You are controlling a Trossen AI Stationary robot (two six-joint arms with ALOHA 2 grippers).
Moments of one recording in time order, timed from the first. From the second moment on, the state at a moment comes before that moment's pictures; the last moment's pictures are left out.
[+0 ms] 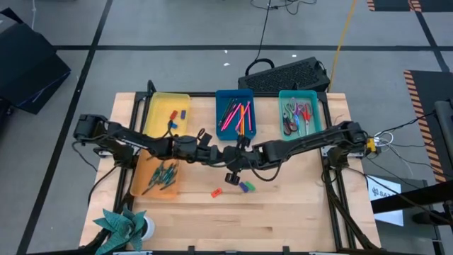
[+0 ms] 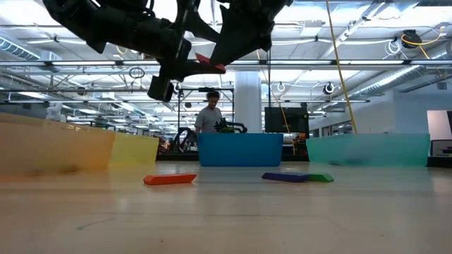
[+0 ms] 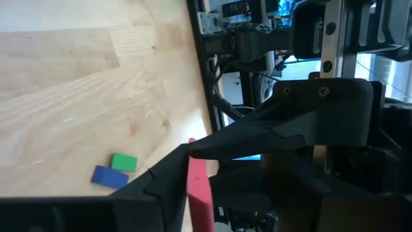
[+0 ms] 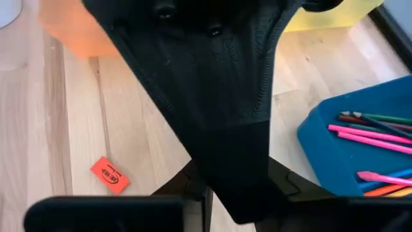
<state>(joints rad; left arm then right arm) -0.07 1.51 0.70 0.55 0.00 -1.40 0.19 1.80 1.46 -0.56 0.36 0.34</state>
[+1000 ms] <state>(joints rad) -0.05 1.51 0.70 0.58 0.13 -1.36 0.24 1.73 1.45 -0.71 0.32 0.32</state>
